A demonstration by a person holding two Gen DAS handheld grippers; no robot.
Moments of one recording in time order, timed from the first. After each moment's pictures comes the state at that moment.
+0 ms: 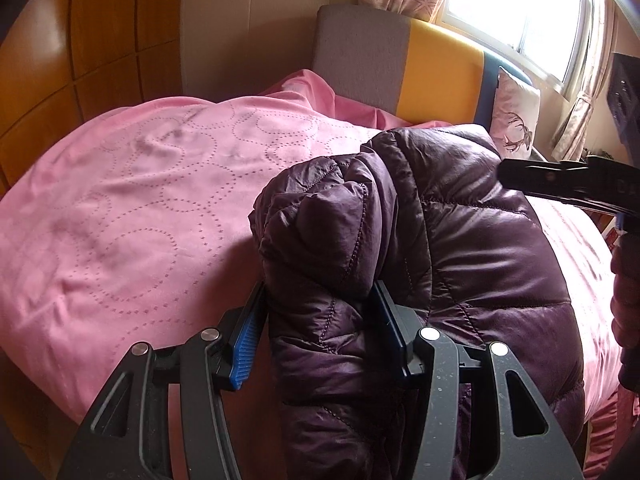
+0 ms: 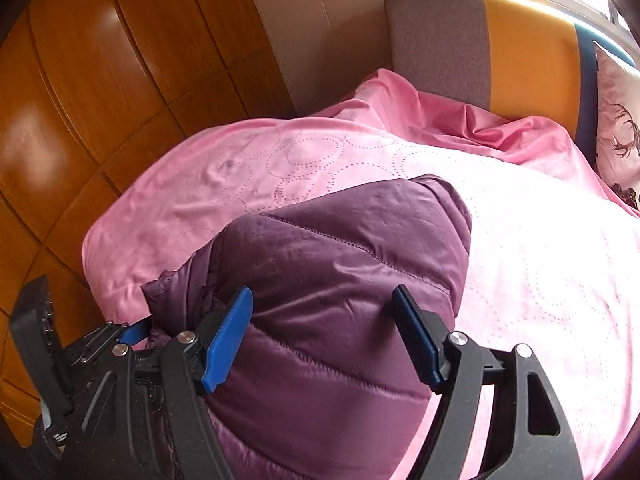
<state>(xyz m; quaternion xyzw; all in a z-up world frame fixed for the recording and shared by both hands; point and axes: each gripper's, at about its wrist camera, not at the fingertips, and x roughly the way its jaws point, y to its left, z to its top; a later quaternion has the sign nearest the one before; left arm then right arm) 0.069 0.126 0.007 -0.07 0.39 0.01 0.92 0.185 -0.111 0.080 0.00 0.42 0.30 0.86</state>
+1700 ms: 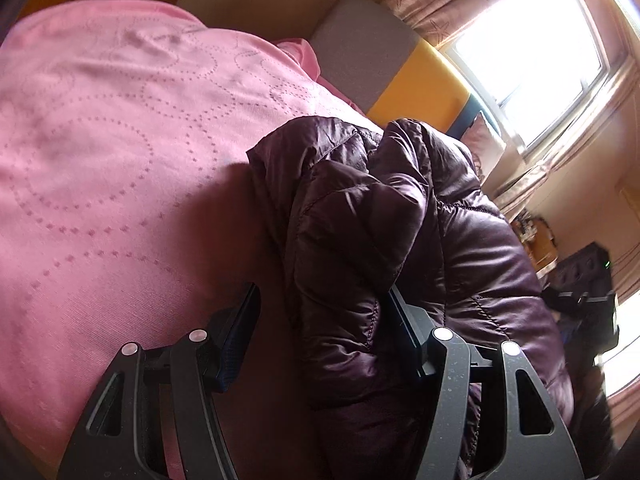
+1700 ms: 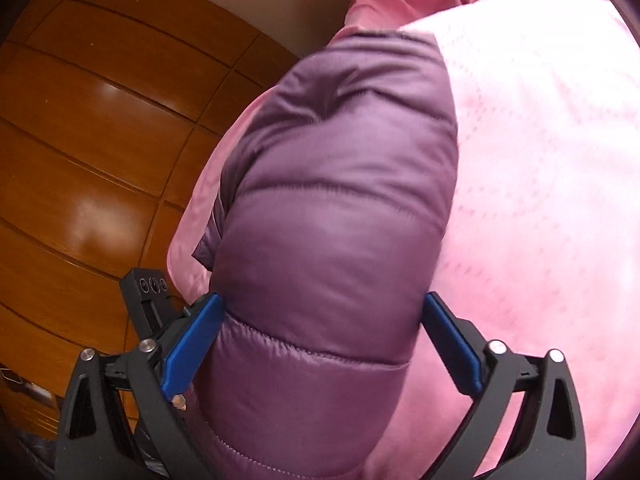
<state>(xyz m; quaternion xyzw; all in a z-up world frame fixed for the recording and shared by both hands) 0.071 0.194 -0.057 -0.27 0.39 -0.10 0.87 0.170 -0.149 -0.039 0.22 0.52 0.38 0.73</state>
